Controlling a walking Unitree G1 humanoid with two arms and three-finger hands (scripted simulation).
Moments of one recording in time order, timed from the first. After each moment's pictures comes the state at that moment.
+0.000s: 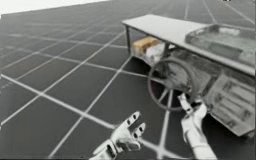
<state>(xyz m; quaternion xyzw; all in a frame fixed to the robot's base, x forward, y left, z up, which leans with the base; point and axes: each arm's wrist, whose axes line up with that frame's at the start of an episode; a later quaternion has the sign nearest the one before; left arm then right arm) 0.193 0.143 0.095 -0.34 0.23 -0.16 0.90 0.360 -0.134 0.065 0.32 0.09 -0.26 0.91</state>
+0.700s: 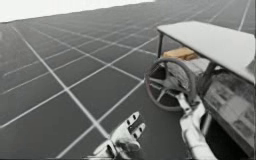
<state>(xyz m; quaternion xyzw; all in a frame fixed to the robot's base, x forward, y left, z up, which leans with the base) 0.190 0.148 0.093 -0.35 0.23 -0.16 0.90 0.363 -0.124 0.071 0.31 0.09 -0.24 0.91</state>
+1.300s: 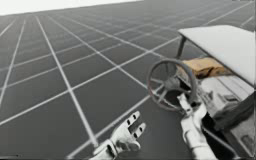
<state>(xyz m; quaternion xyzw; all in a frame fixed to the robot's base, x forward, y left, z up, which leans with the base) 0.192 0.144 0.095 -0.34 0.23 -0.16 0.90 0.360 -0.132 0.065 0.32 0.09 -0.25 0.91</state>
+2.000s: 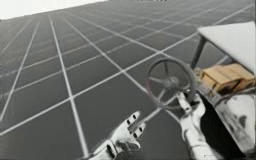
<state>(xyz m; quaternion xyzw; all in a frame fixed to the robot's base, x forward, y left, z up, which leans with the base) 0.191 0.146 0.096 -0.34 0.23 -0.16 0.90 0.363 -0.126 0.068 0.32 0.09 -0.24 0.91</state>
